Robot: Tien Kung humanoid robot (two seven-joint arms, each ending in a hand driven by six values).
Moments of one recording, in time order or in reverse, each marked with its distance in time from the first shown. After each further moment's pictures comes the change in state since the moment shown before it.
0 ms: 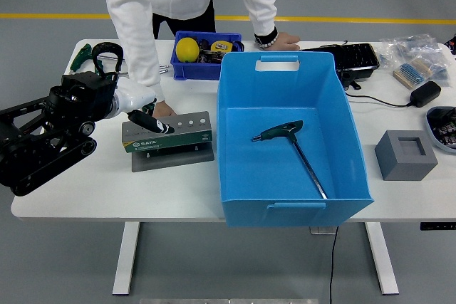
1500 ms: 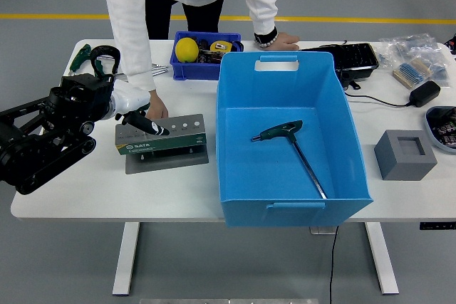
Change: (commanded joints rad) left arm 0.016 -0.020 -0.008 0.097 0.060 0.020 -0.072; right arm -0.002 0.004 0.008 -0.002 -0.009 -0.002 -0.003
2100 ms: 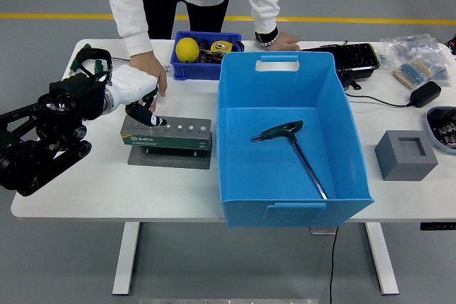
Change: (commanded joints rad) left arm 0.024 0.010 -0.010 0.042 0.062 0.302 -0.178; right arm -0.006 0.002 -0.004 0.000 0.009 0.000 0.003
